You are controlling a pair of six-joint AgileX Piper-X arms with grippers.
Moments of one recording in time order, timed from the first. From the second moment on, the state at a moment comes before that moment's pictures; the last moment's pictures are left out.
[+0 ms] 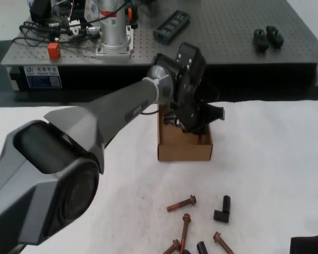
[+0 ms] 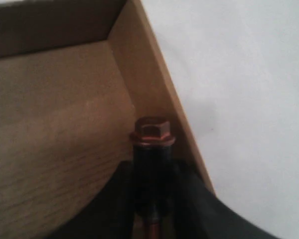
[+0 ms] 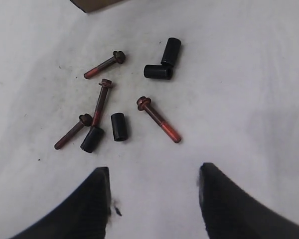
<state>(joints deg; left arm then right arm) -36.7 139.3 -121.5 39.3 11.0 -23.5 3.0 21.9 -24.8 55.1 -14.0 21.3</state>
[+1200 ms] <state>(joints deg) -35.7 99.0 -88.5 44.1 -1.5 -11.5 9.5 96.9 -51.8 32.1 -5.5 13.5</state>
